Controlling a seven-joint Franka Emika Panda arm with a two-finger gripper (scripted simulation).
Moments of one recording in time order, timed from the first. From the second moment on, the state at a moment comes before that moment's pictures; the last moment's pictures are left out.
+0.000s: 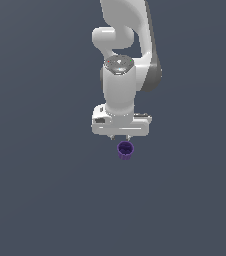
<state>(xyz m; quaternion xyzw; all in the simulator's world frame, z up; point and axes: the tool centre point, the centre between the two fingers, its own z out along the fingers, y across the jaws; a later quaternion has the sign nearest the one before) 0.015 0.028 0.181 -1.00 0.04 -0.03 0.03</state>
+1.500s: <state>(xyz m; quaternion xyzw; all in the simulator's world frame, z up) -0.031 0.040 0.109 -0.84 0.52 0.05 0.13</state>
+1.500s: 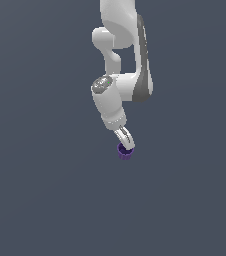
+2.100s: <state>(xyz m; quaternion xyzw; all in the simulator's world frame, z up) -0.039 0.039 0.098 -0.79 0.59 0.06 0.13</state>
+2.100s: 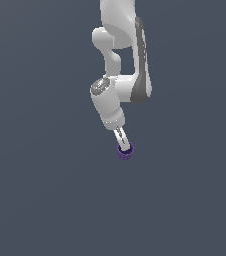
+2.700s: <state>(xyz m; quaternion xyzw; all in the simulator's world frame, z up) -0.038 0.047 0.072 -0.79 0.59 0.06 0.13</state>
